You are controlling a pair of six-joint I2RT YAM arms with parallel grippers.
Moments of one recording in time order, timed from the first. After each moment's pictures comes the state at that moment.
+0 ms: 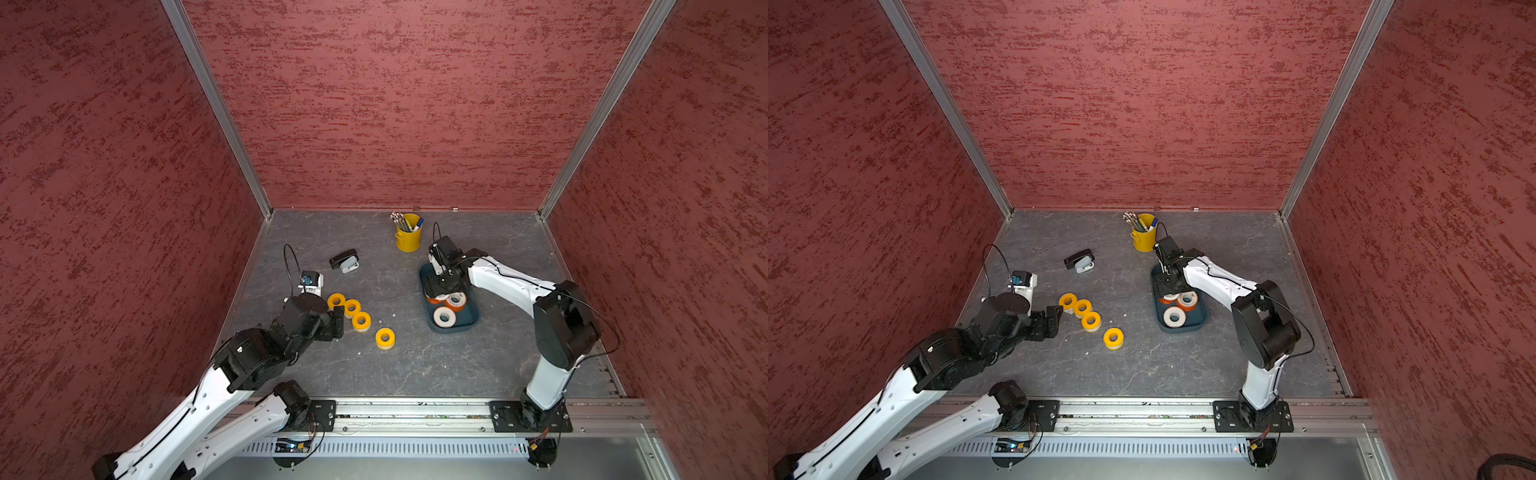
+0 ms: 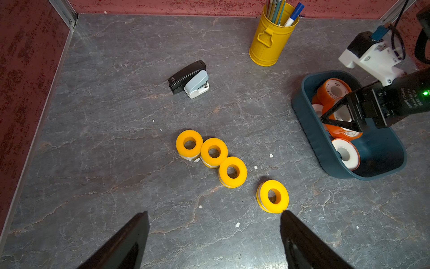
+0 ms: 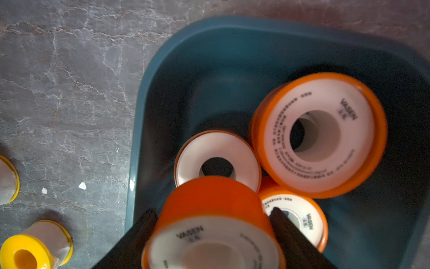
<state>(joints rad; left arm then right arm) -0.76 0.68 0.94 -1.06 -0.42 -0.51 0.55 1.80 1.31 -0.73 0.00 0.28</state>
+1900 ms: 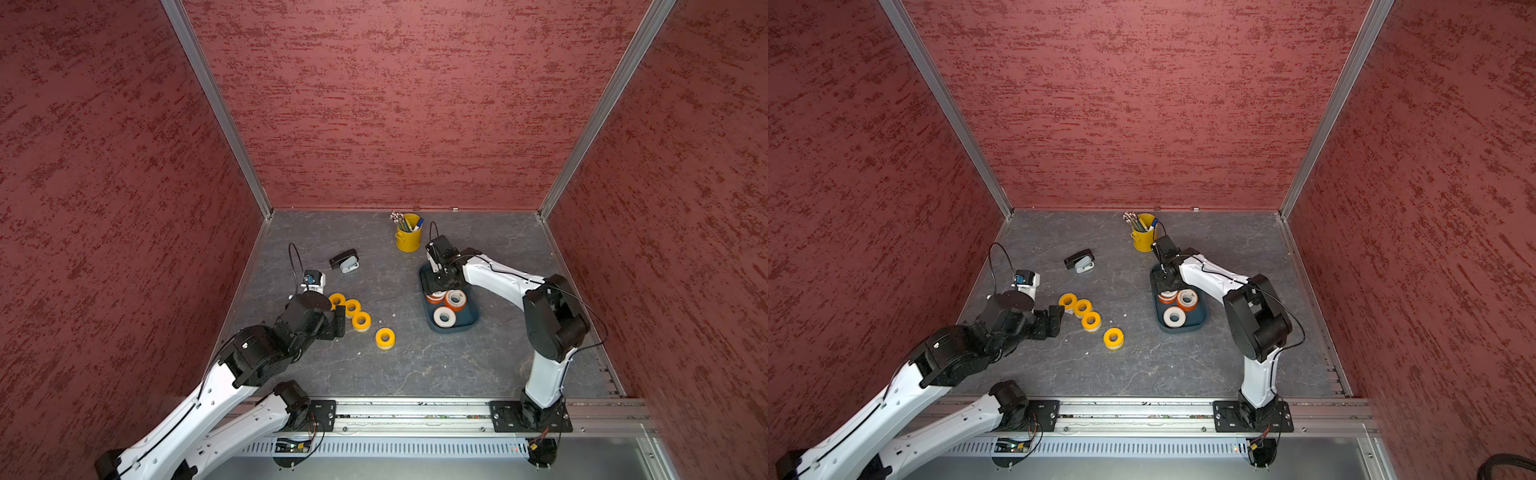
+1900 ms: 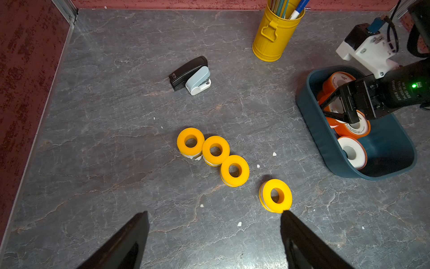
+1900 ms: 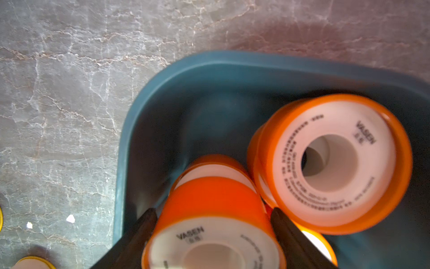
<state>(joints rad) -0.75 0.71 0.94 -1.06 -0.42 -0.51 0.55 1.87 1.35 -0.68 0.03 0.30</state>
